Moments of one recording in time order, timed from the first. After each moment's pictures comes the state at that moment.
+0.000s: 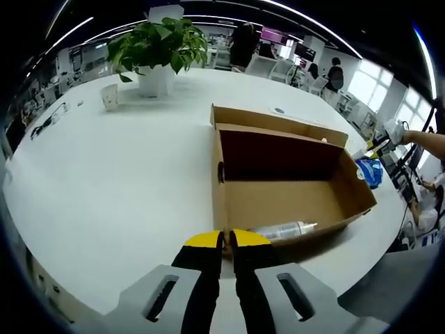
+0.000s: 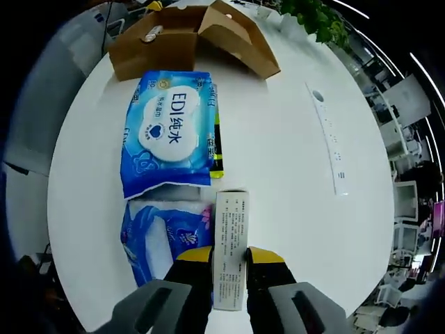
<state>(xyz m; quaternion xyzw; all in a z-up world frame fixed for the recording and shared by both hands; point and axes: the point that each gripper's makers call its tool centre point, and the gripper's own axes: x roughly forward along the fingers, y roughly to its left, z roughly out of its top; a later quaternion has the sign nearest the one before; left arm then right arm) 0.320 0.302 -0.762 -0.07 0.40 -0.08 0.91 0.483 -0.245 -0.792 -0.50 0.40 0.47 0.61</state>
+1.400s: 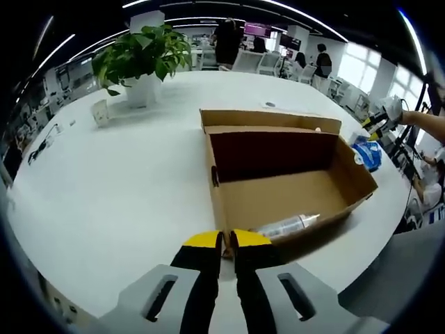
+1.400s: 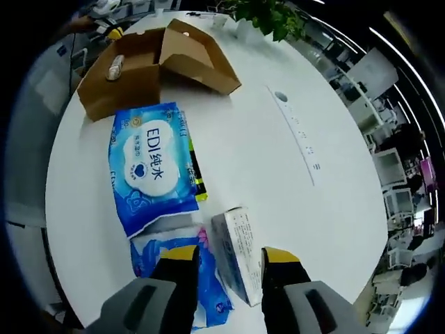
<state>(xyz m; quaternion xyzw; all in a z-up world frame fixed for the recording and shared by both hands) 0.324 0.301 -0.754 -0.01 0.40 -0.10 0.91 0.483 -0.228 -0.764 -0.41 0.40 0.39 0.72</state>
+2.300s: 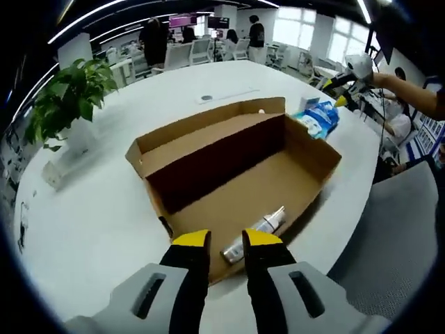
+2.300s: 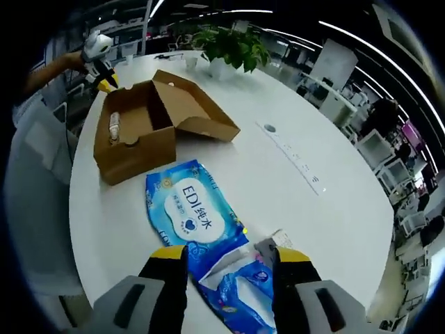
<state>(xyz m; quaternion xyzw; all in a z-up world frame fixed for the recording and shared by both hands) 0.340 0.245 -0.737 0.12 0.43 -0.30 0.84 0.422 -0.180 -0.732 -0.29 0.37 0.37 0.80</state>
